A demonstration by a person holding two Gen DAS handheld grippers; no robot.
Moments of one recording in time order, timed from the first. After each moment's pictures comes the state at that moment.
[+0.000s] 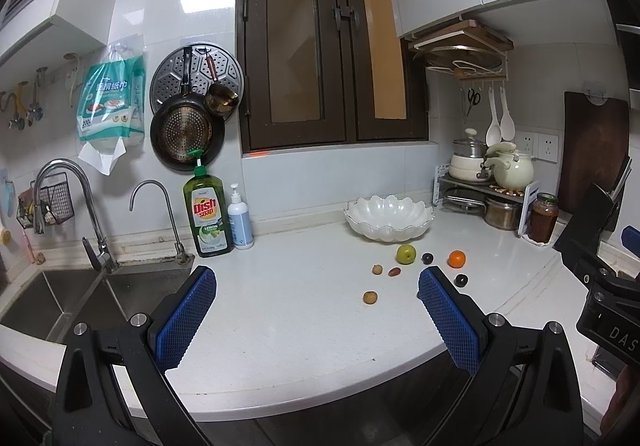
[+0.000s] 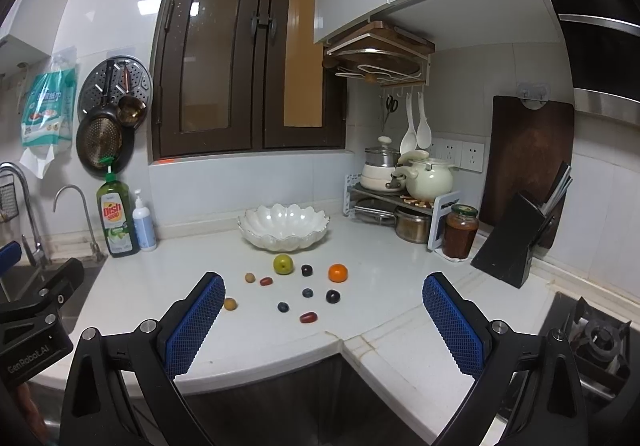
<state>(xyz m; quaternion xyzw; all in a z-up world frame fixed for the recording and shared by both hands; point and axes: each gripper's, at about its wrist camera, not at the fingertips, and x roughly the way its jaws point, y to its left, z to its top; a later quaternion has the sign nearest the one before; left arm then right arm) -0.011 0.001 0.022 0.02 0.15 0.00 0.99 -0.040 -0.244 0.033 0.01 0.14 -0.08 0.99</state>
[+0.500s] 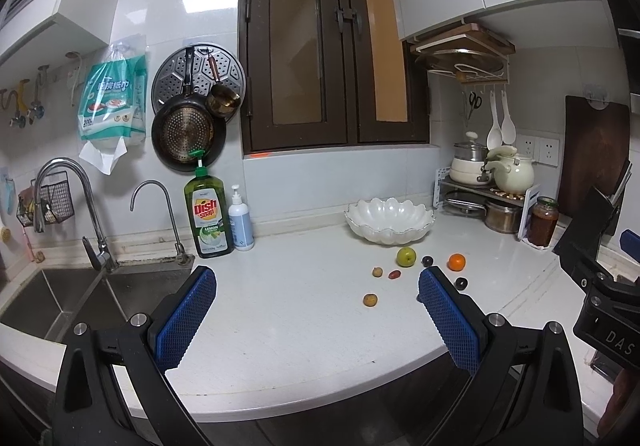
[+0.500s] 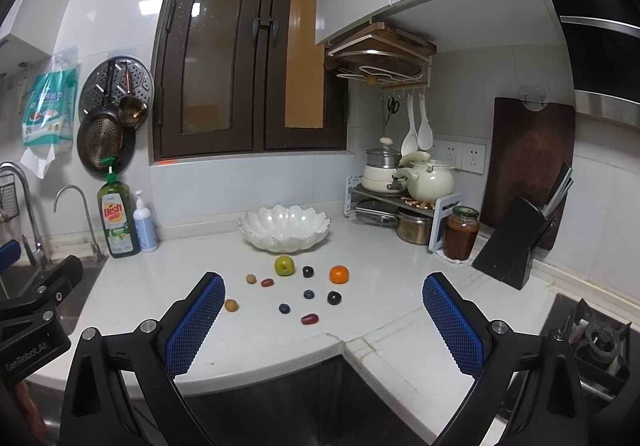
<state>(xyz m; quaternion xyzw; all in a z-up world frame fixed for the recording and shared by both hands) -0.012 0.000 0.024 0.02 0.14 0.00 0.99 -0.042 -0.244 0.035 0.01 0.13 -0.07 0.99</state>
